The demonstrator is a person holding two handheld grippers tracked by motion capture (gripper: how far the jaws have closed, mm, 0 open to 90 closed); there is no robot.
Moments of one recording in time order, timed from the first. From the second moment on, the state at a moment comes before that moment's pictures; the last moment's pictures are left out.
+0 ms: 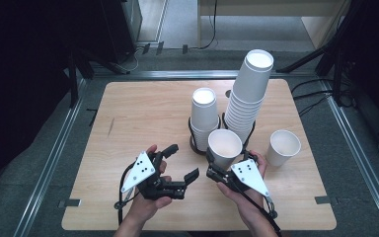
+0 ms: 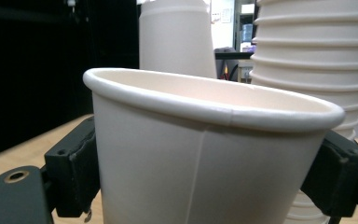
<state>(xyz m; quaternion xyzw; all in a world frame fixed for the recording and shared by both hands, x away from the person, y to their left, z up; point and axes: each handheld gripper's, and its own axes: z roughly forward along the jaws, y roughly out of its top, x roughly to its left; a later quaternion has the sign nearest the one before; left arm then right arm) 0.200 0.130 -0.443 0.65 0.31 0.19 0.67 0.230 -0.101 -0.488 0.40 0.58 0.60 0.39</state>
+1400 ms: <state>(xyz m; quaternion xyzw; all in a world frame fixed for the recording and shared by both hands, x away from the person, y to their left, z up) 0.212 0.147 -0.451 0.65 0.35 0.20 0.65 0.242 -0.080 -0.543 0.30 0.71 0.53 0.34</state>
